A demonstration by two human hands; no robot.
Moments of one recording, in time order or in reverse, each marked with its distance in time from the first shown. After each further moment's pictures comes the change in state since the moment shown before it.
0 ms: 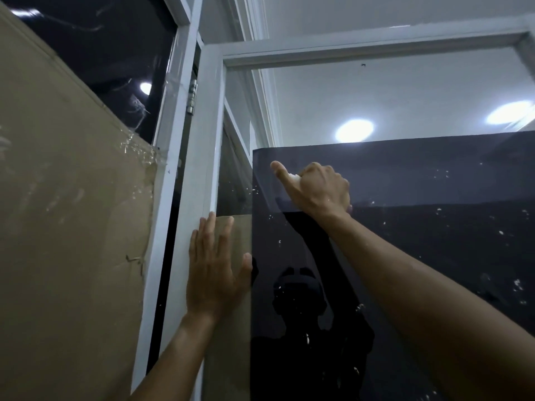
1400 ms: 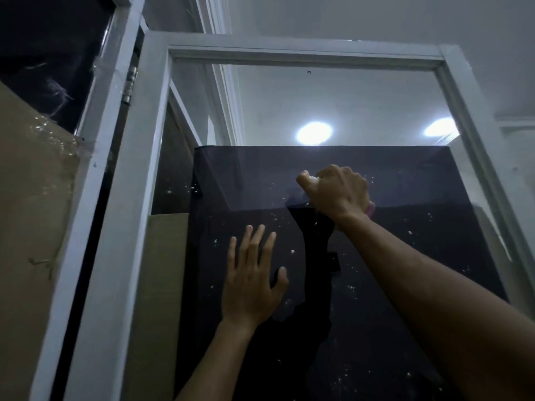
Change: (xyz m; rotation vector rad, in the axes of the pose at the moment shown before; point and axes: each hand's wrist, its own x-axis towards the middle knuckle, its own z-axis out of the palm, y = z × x) left_hand -0.017 0.154 0.076 -0.017 -0.097 0.161; right_hand 0.005 0.126 -0.075 -0.250 0.116 0.015
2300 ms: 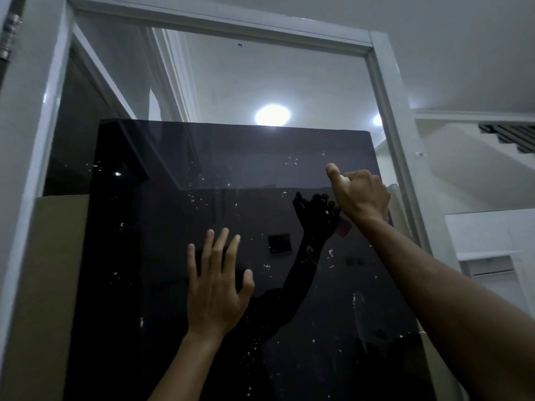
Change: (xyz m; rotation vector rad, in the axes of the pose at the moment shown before) left_hand -0.027 0.093 0.031 -0.041 0.042 -0.024; right_hand -0.032 0.172 -0.069 -0.011 0.033 0.285
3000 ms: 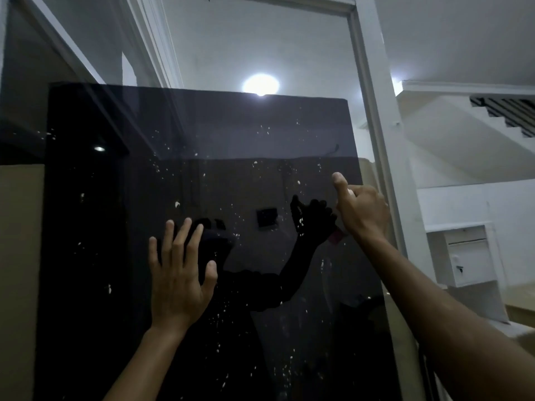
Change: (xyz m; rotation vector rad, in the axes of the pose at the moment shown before) left_hand -0.038 0.007 -0.009 -0.050 -0.005 -0.052; right_hand -0.063 0.082 -0.019 0.080 -0.045 0.077
